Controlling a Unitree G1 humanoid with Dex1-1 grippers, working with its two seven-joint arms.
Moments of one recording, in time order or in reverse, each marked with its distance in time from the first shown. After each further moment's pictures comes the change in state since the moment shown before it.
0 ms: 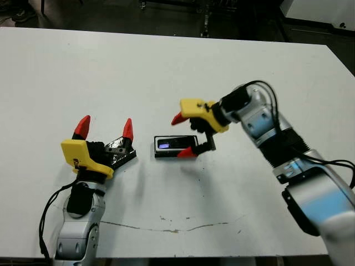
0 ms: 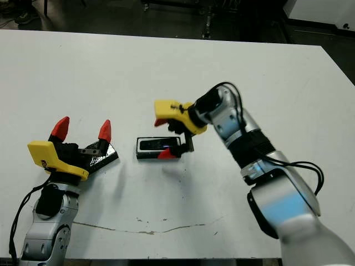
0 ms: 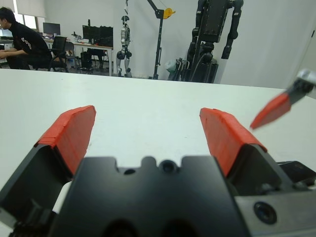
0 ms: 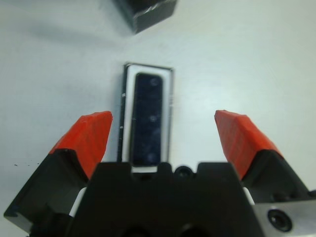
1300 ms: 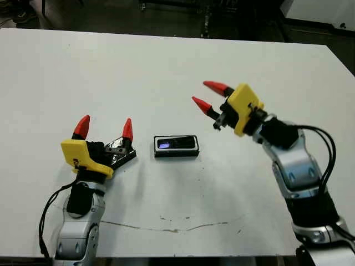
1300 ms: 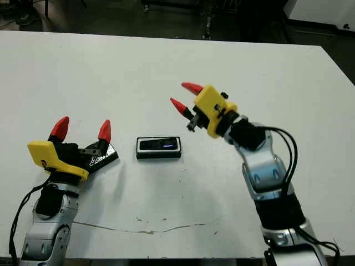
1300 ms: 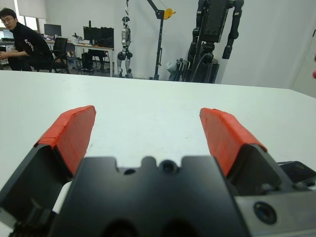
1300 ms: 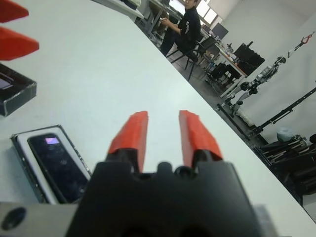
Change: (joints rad) left arm -0.001 -0.001 0.004 0.001 0.009 0.000 0.001; right arm 0.548 0.011 -0.251 -0.634 0.062 -0.060 -0.783
